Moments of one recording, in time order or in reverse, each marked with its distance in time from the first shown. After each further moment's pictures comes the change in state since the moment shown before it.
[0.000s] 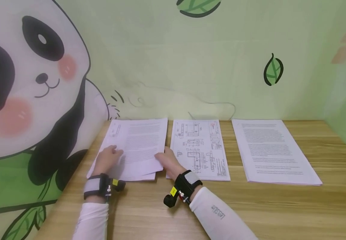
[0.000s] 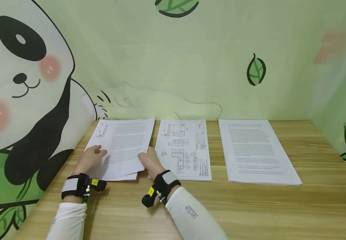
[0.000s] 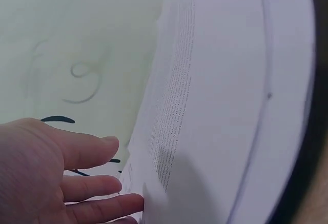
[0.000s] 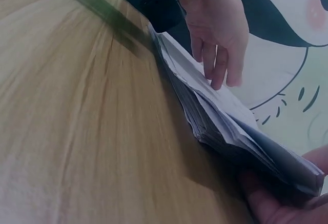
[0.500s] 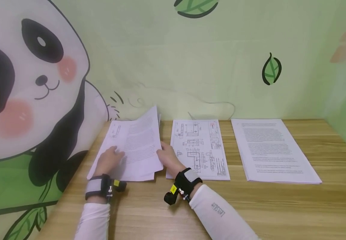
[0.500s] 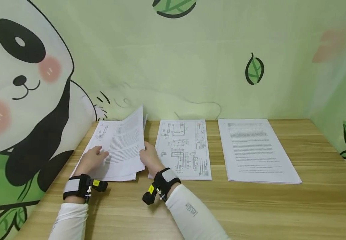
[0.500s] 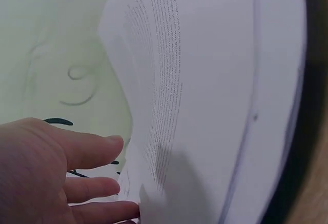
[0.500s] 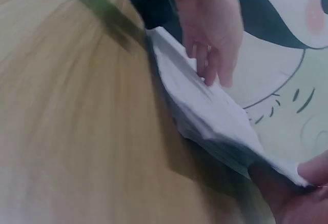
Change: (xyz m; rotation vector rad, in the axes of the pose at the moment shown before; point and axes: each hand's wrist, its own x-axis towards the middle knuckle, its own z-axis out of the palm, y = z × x) left_hand 0.002 0.005 0.008 0.014 -0.032 -0.003; right_hand 0.002 -0.012 -0.005 -0.141 0.057 -0.085
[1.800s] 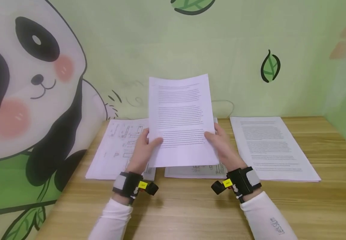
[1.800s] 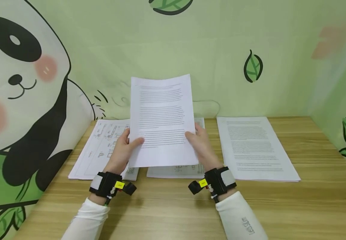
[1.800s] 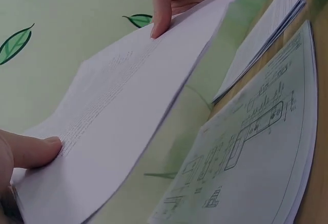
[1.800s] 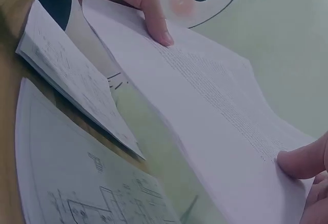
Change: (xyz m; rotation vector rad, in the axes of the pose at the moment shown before) left_hand -0.038 0.116 0.057 -0.756 -0.044 0.344; right_hand -0.050 -0.025 -0.164 0.145 0.060 -0.116
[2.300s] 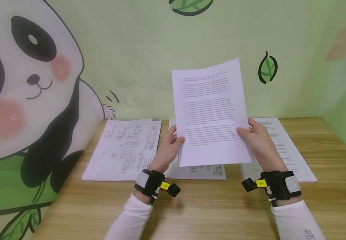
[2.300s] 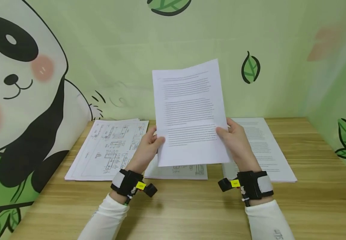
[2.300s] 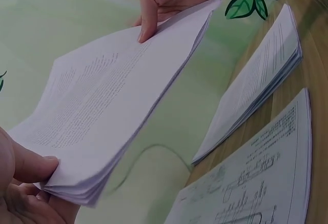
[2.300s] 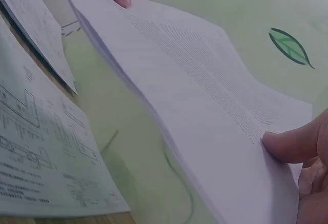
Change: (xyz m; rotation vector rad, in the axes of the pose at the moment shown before) left_hand 0.000 0.025 0.075 -0.096 -0.188 0.107; right_hand -0.033 -0.026 -0.089 -0.199 0.118 -0.097
